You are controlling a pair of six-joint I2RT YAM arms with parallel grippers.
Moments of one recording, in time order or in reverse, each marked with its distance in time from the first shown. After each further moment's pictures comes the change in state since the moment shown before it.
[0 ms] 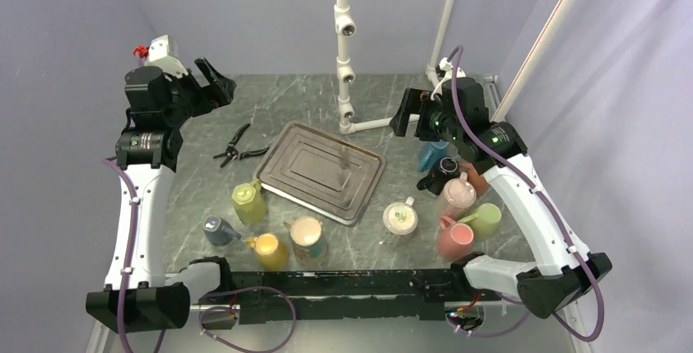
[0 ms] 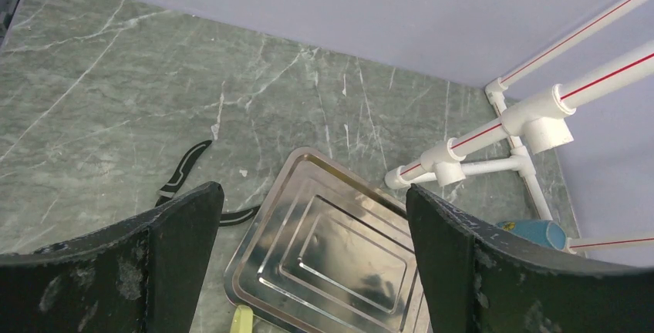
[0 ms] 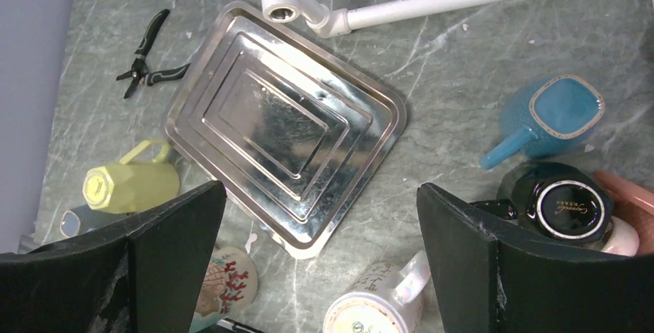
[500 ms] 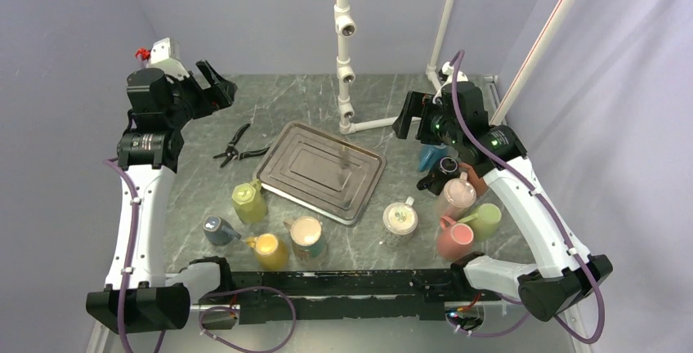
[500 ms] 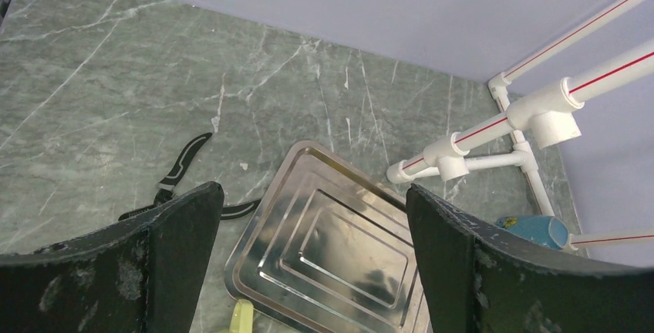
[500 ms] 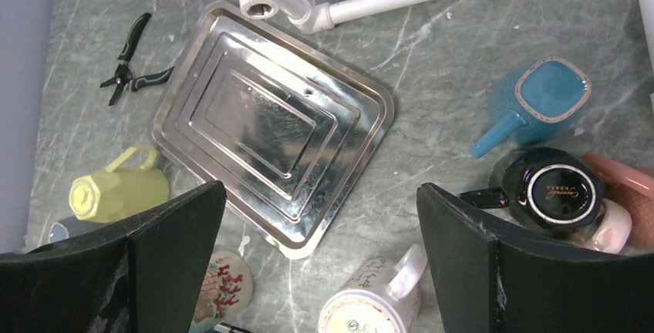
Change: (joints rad) left arm 0.000 -0.004 -0.018 -0.004 0.000 -0.002; right arm 0.000 -0.022 -0.038 -0.001 0.045 0.027
